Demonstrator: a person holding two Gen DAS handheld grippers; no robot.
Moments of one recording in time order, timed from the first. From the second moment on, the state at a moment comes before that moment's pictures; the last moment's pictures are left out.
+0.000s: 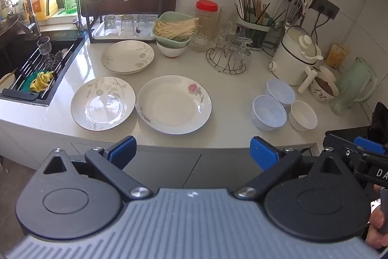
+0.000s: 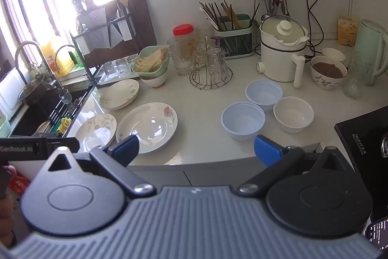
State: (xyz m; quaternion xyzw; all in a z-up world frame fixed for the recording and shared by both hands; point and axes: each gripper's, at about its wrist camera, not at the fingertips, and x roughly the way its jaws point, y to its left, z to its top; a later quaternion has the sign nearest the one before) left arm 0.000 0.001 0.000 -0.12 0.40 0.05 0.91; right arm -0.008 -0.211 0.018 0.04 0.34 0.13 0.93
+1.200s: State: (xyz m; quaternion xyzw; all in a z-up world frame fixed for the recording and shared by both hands) left arm 0.025 0.025 -0.004 -0.11 0.42 0.08 0.90; right arm 0.020 -0.193 0.009 0.03 0.38 0.15 0.91
